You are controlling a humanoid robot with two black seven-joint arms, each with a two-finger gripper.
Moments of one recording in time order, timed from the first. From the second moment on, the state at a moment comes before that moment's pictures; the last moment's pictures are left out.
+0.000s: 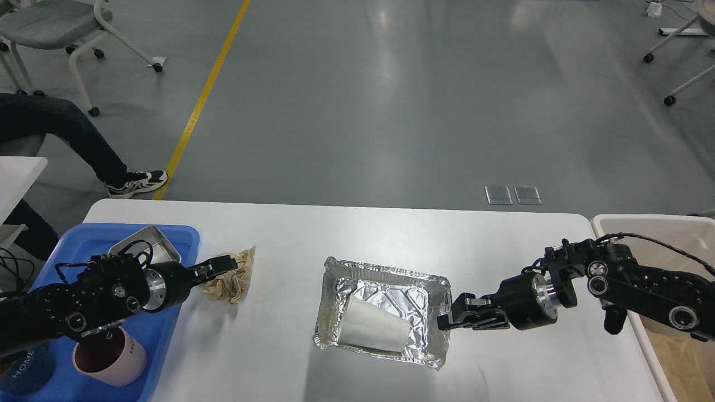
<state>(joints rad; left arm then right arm) -0.91 0.48 0.29 -0.91 0.67 -0.02 -0.13 0.82 -0.62 0.16 1.29 -0.97 0.67 0.18</state>
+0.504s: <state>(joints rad) -0.96 0.46 0.40 -0.89 0.67 -0.07 -0.13 0.82 -0.62 0.17 1.29 -0.97 0.67 0.18</state>
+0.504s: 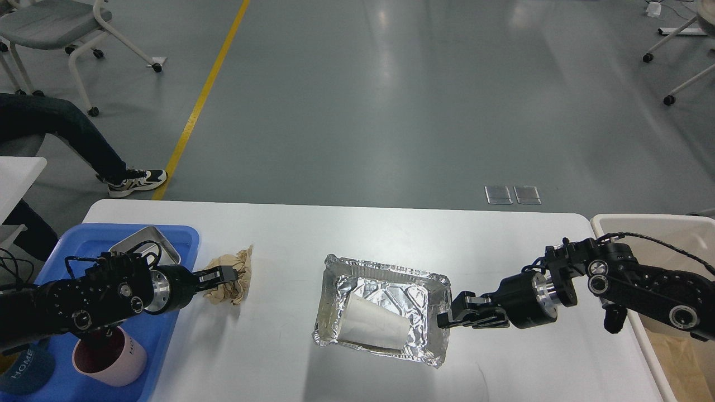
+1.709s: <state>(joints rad) -1.11 0.61 0.41 -1.01 0.66 -0.11 -0.16 0.82 -0.63 0.16 1.29 -0.97 0.67 0.18</state>
